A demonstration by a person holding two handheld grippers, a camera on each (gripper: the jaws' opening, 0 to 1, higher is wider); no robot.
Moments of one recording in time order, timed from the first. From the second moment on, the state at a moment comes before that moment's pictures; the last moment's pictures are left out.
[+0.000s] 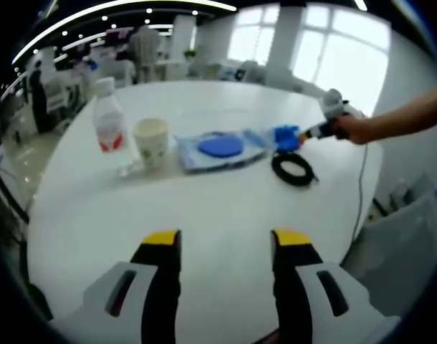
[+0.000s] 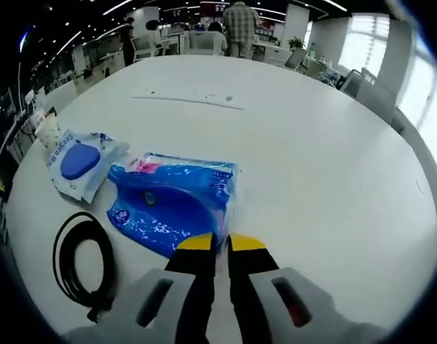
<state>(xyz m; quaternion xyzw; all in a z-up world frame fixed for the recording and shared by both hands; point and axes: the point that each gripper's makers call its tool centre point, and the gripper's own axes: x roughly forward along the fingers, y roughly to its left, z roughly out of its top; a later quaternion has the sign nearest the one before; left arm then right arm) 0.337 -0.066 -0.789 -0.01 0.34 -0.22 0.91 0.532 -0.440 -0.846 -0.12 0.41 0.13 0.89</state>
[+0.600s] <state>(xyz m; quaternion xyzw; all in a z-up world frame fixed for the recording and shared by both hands) 0.338 -0.068 -0.788 -0.01 0.34 -0.22 0.91 0.530 -0.456 -0.841 -0.12 0.42 0.11 0.89</state>
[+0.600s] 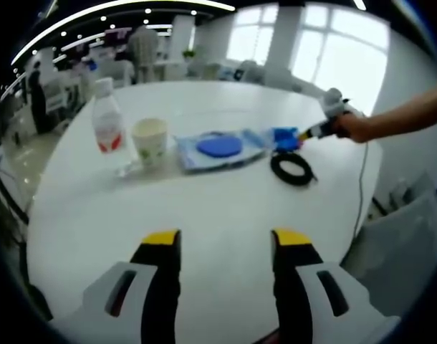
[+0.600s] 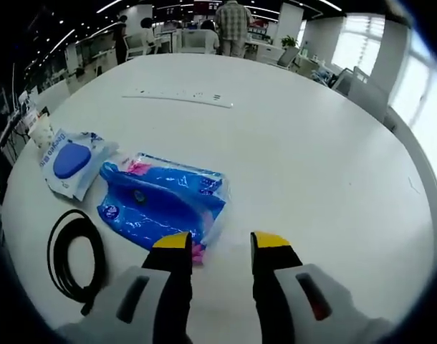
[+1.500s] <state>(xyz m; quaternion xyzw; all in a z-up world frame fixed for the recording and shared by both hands) 0.340 -0.070 -0.785 -0.01 0.33 -0.23 0.91 0.503 -0.421 -0.820 -0.08 0.39 0.17 0.90</state>
